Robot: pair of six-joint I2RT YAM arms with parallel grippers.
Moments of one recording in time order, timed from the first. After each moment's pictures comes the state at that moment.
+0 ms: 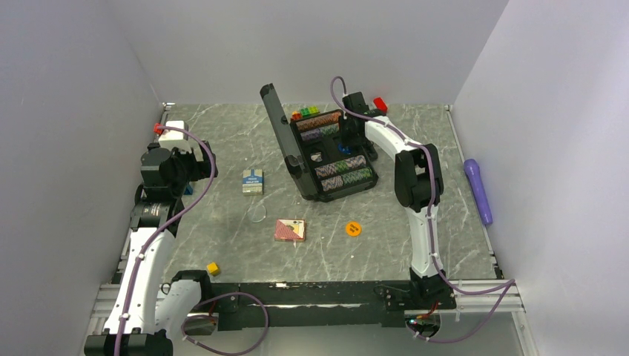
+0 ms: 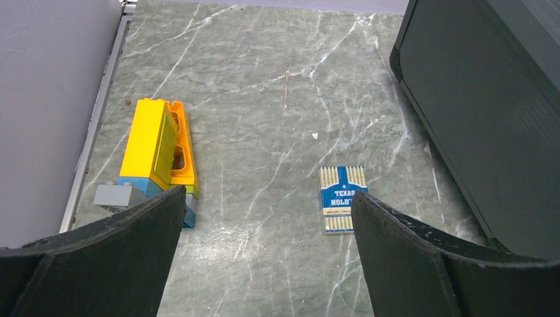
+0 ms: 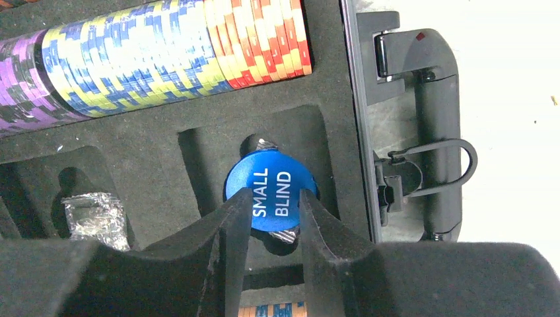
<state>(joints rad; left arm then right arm) 0.02 0.83 0.84 -0.29 0.01 -0.07 0.34 2.25 1.87 -0.60 0.05 0.23</state>
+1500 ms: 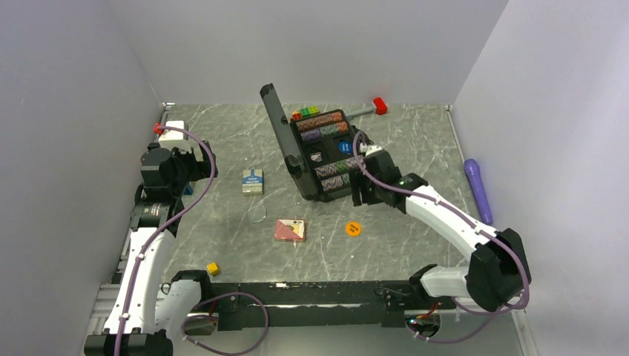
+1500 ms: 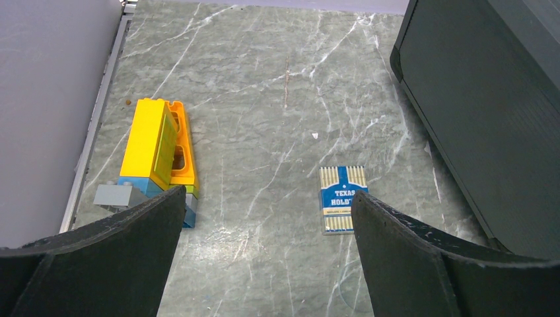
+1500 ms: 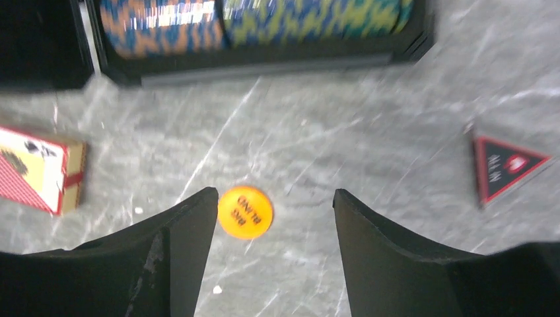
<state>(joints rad) 0.02 0.83 0.84 -0.29 0.01 -0.07 0.50 1.30 0.92 -0.52 0.10 0.26</state>
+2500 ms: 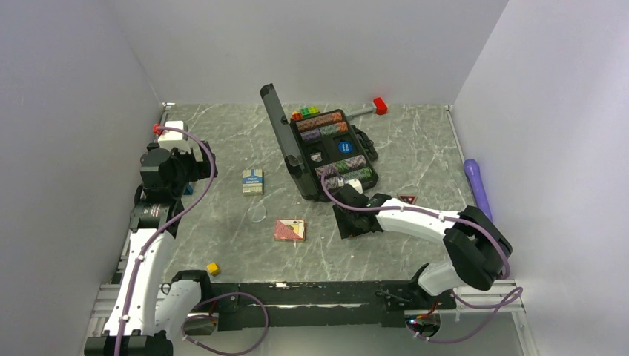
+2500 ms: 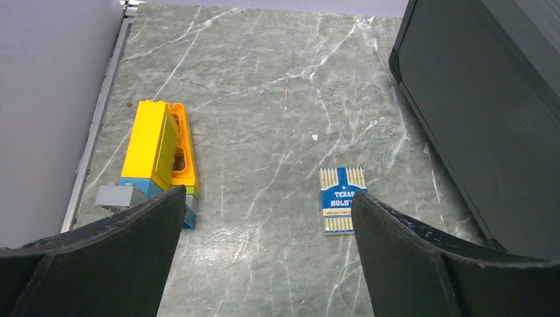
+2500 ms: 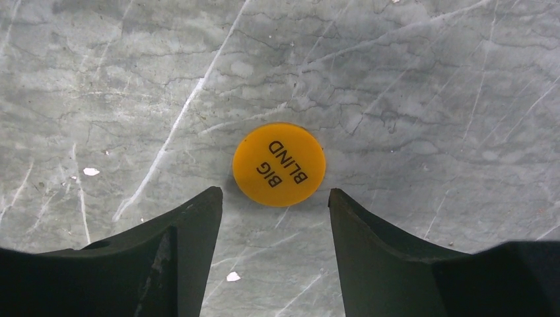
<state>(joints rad) 0.02 0.82 0.84 -0.29 0.01 -0.07 0.82 1.44 0.75 -0.52 0.26 0.51</state>
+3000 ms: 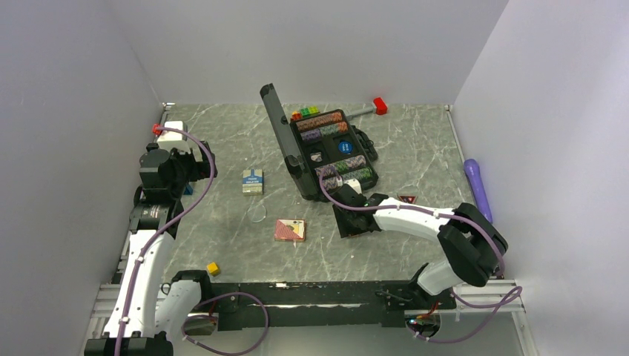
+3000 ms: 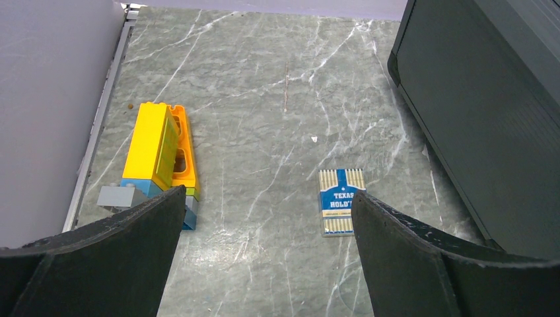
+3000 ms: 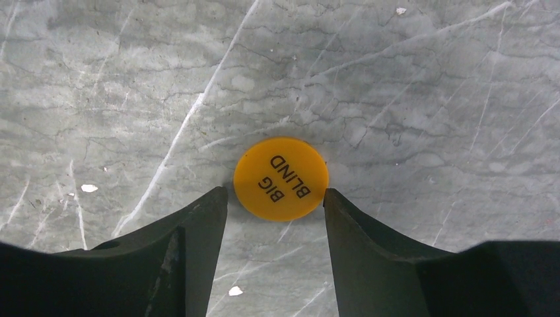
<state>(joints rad) 0.02 0.81 0.84 -0.29 0.01 -0.07 0.82 1.47 0.75 -0.49 0.27 0.51</state>
